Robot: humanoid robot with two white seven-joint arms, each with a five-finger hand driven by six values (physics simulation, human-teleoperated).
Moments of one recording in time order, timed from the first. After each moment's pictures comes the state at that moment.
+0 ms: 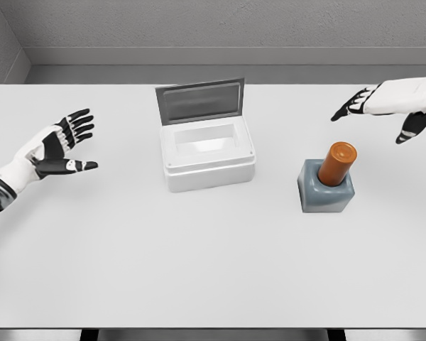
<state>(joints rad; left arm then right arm) -0.25 0.49 -0.05 -1.26 0.49 0.01 -0.61 -1.46 -1.03 1.61 -1.28 0.02 -0.61 0.49</state>
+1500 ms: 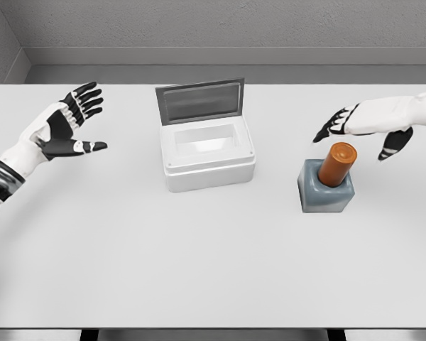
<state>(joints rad) -0.27 0.43 -0.01 -1.37 0.50 0.00 -0.61 -1.46 -1.02 1.66 -1.37 0.03 -0.61 0.47</state>
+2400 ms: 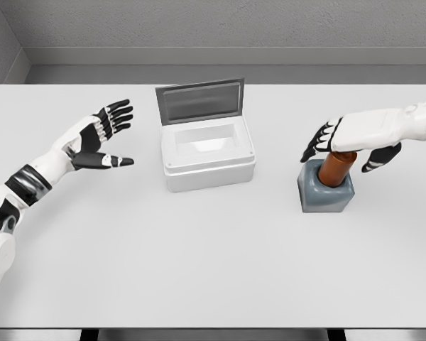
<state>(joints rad) -0.28 0.40 -0.11 -1.36 0.43 0.00 -0.61 -1.46 -1.06 1.66 -1.52 0.03 -0.61 0.47</state>
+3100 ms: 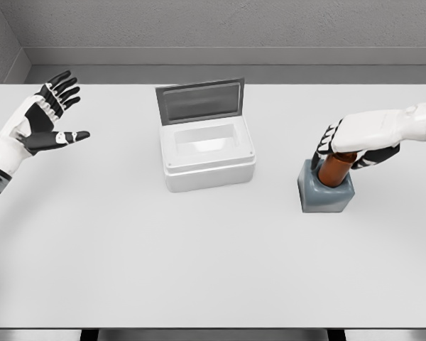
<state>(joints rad) -0.27 0.38 0.11 -1.34 0.45 -0.03 -0.61 -1.46 -1.06 1.66 -1.52 0.03 -0.61 0.47</state>
